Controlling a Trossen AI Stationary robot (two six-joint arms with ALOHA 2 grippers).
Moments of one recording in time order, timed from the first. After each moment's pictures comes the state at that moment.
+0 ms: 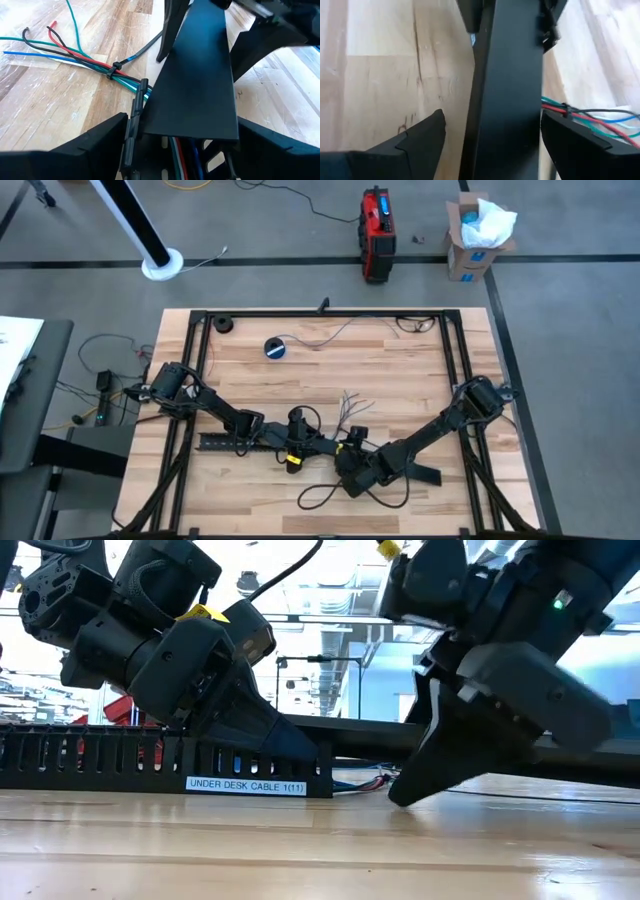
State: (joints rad) left arm -0.32 1.93 0.64 0.80 -0.24 -0.29; right arm 0.55 2.01 1.20 -0.35 0.61 0.47
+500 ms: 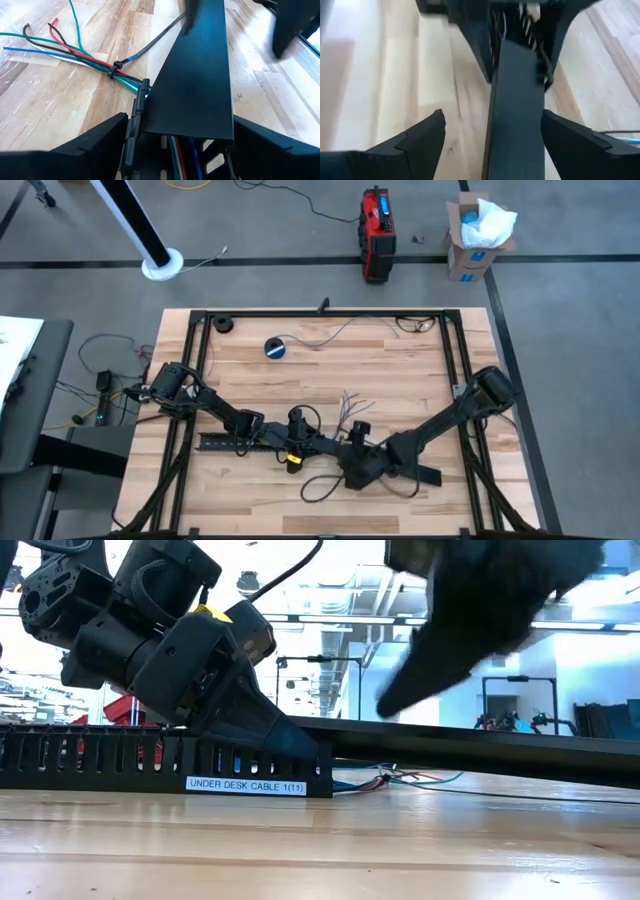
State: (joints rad) left arm -0.32 1.93 0.64 0.81 -0.24 -0.32; right arm 0.50 1.81 1.07 -0.13 0.43 0.48
